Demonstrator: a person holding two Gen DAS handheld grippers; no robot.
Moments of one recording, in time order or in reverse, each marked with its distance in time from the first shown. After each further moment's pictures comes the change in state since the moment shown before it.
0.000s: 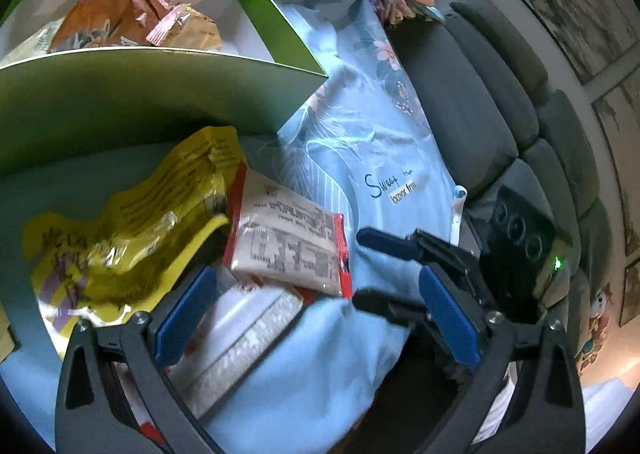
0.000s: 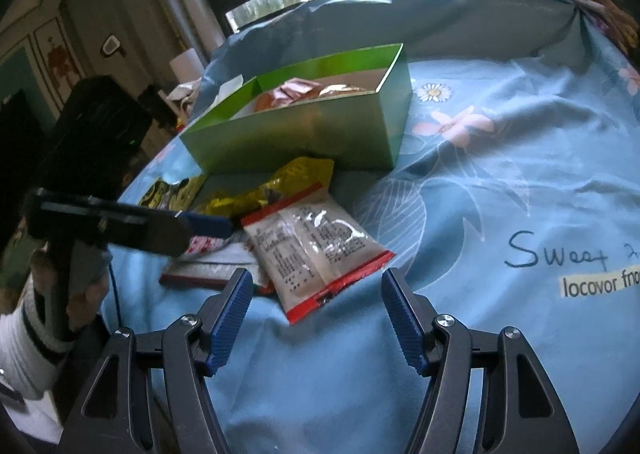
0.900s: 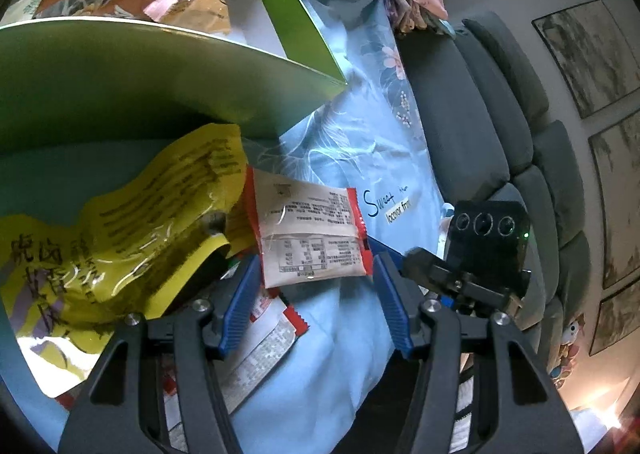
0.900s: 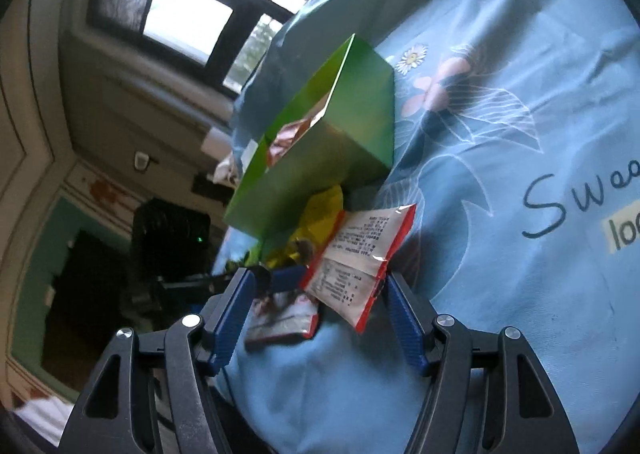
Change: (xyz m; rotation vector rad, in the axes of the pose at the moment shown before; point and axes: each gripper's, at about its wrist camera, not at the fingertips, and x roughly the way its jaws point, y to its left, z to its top) left arm 0.007 0.011 0.010 -0.112 0.023 -0.063; right arm 0.006 -0.062 0.001 0.457 -0.081 0.345
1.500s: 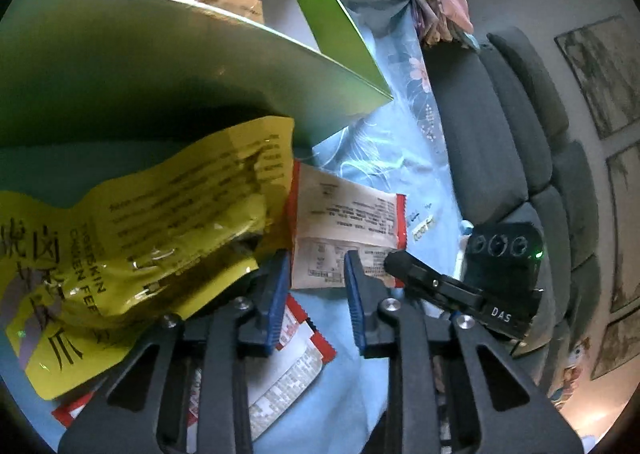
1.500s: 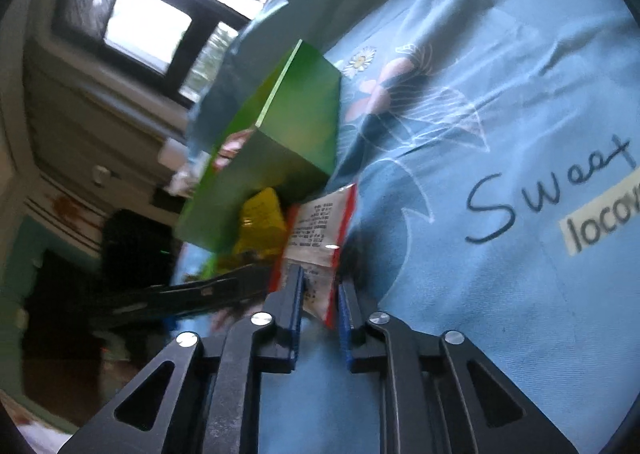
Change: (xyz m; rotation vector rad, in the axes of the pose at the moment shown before) left arm 0.003 0.019 0.004 -0.074 -0.030 0.039; right arm -0.001 -0.018 -0.001 0.080 -0.019 -0.070
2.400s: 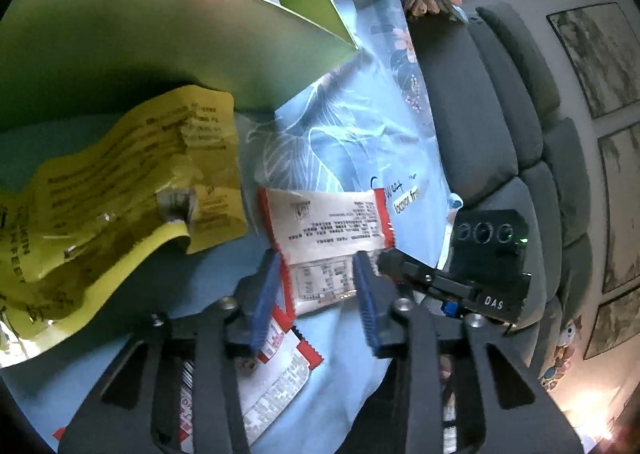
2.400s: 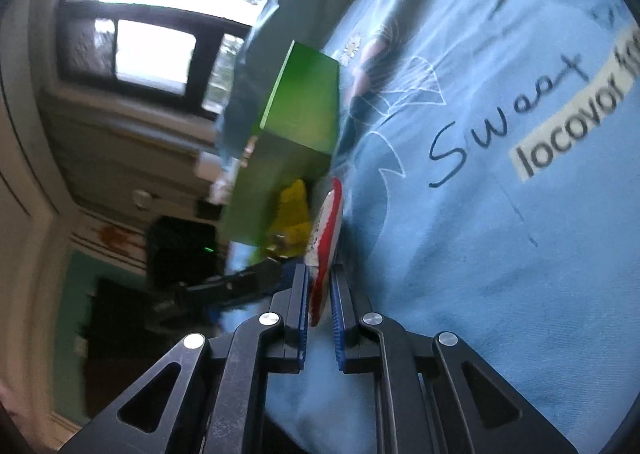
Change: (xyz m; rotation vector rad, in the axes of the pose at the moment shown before) left arm 0.019 -0.024 -0.006 0.049 0.103 -0.018; right arm -0.009 -0.006 -0.011 0.061 0.040 0.041
